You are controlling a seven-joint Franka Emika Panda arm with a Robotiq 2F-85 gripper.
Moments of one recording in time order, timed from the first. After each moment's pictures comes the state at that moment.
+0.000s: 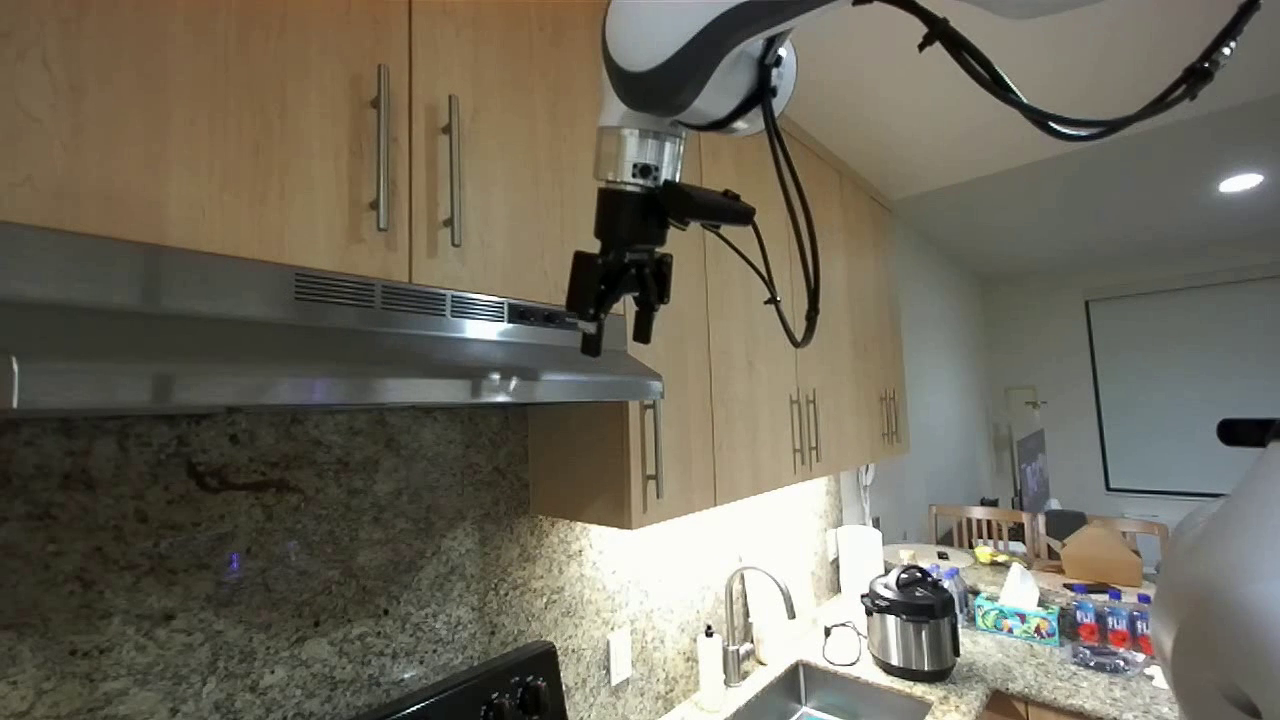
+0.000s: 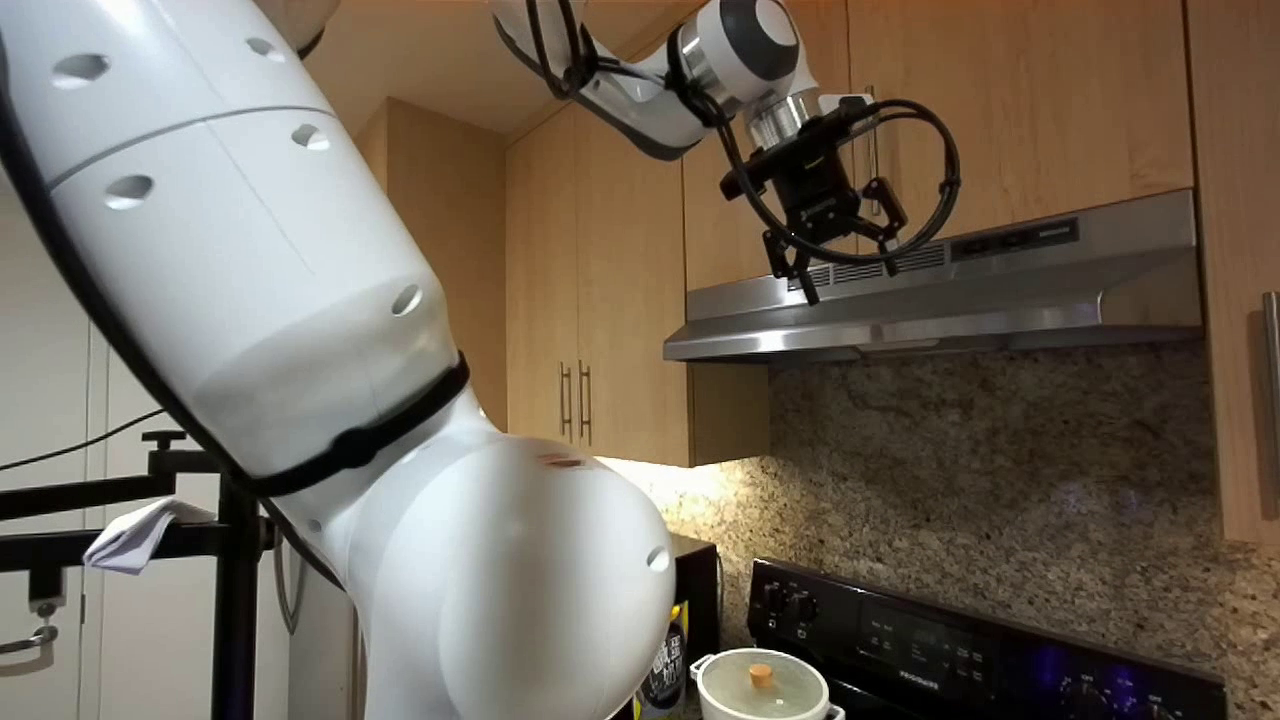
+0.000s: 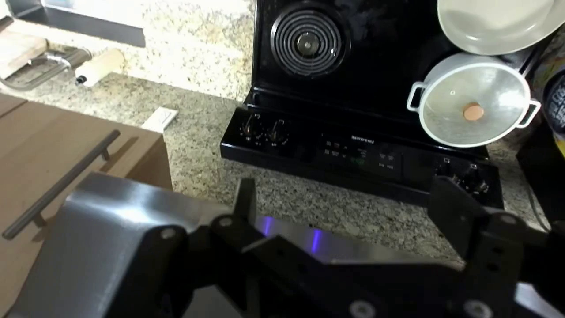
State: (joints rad) arm 0.03 -0.57 0.15 -2.11 -0.13 1.93 -0.05
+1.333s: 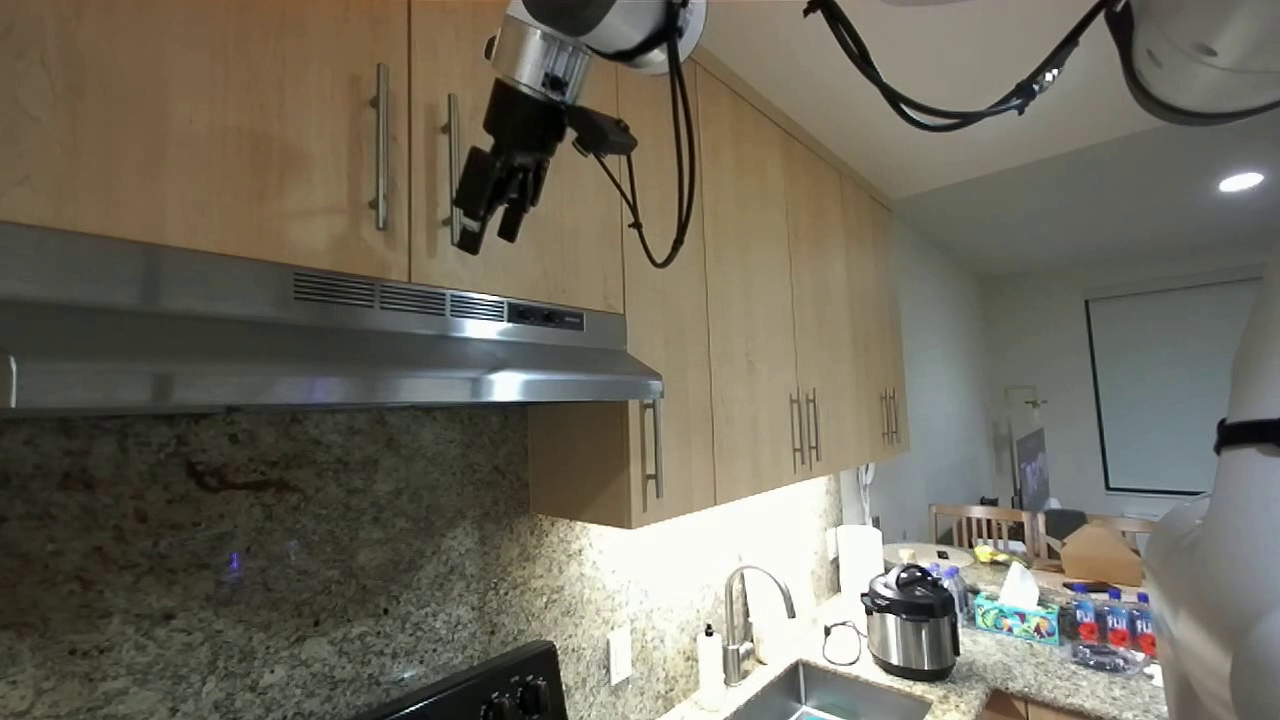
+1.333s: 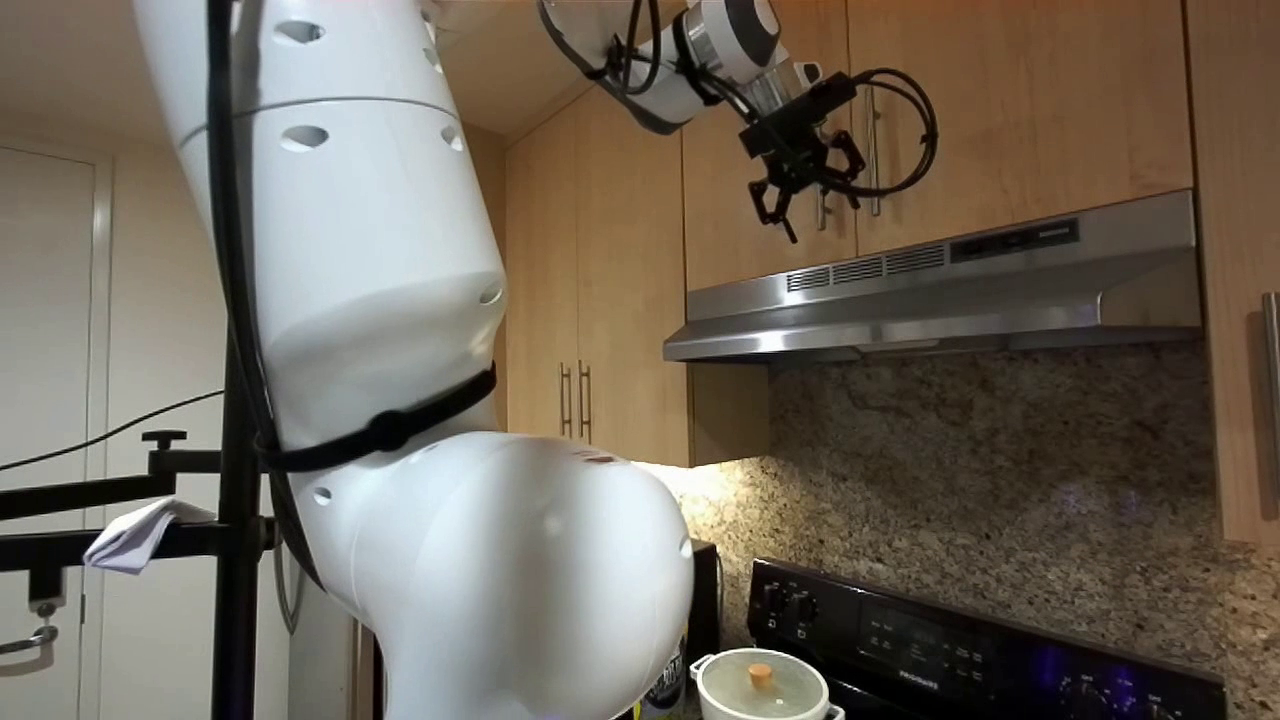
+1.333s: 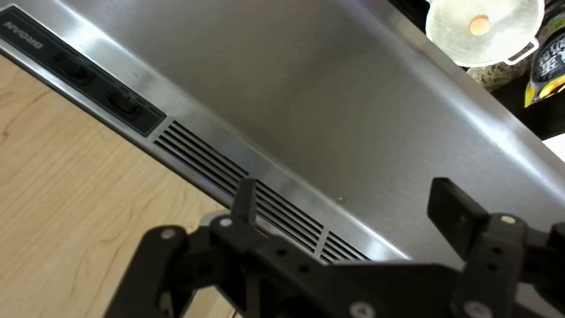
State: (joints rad) arm 0.18 -0.34 0.14 -1.75 -0.18 2.08 -0.36
